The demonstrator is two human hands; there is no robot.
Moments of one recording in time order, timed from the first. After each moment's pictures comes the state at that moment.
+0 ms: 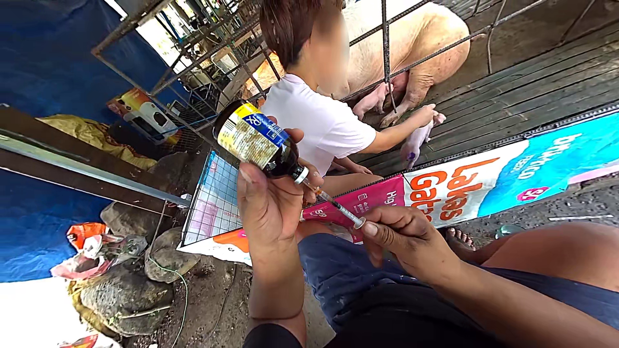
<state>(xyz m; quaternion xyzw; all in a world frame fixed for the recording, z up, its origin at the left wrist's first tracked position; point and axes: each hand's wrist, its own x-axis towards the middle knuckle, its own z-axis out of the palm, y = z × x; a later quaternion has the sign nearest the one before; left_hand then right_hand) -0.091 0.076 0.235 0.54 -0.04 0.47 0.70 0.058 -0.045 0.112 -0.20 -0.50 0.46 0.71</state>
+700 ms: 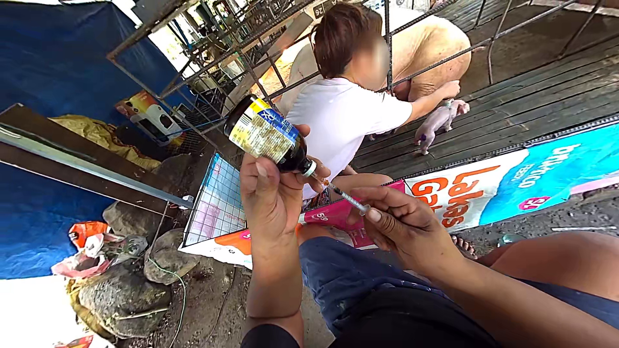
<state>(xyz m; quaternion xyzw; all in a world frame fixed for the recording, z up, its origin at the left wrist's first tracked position) -0.090 0.083 0.241 0.59 -0.04 0.49 0.64 0.062 -0.037 0.126 -0.22 -0.48 0.43 0.73</state>
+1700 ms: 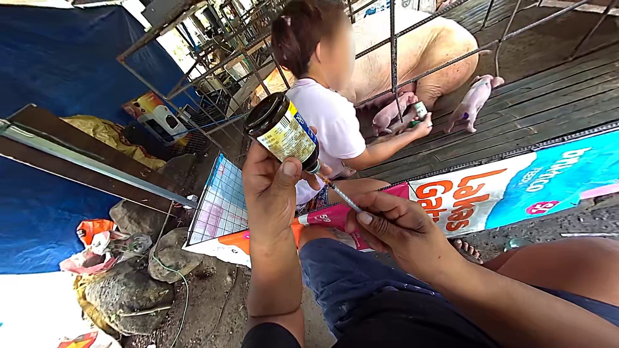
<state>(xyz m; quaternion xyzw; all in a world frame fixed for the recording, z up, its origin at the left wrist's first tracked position) -0.094 0.089 0.248 0.69 -0.01 0.49 0.53 0.055 -0.036 0.141 -0.23 -0.50 0.44 0.71</state>
